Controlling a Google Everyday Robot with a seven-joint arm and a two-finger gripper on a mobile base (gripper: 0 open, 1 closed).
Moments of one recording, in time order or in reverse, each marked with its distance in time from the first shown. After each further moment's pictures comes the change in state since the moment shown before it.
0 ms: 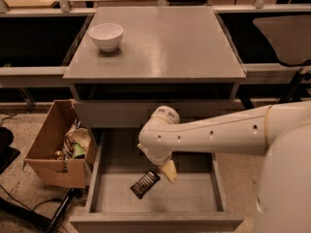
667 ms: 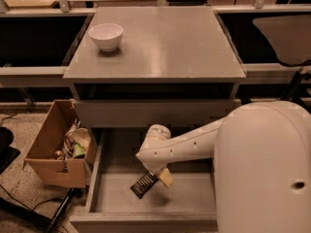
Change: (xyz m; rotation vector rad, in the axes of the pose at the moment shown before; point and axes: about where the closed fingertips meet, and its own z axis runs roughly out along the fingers) arm -0.010 -0.011 0.105 0.019 0.008 -0.073
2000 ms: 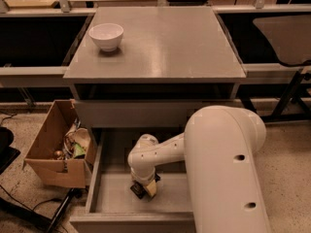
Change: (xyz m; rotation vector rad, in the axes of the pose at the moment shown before) arm -0.063 -0.003 0.083 -0.104 -0.164 -0.048
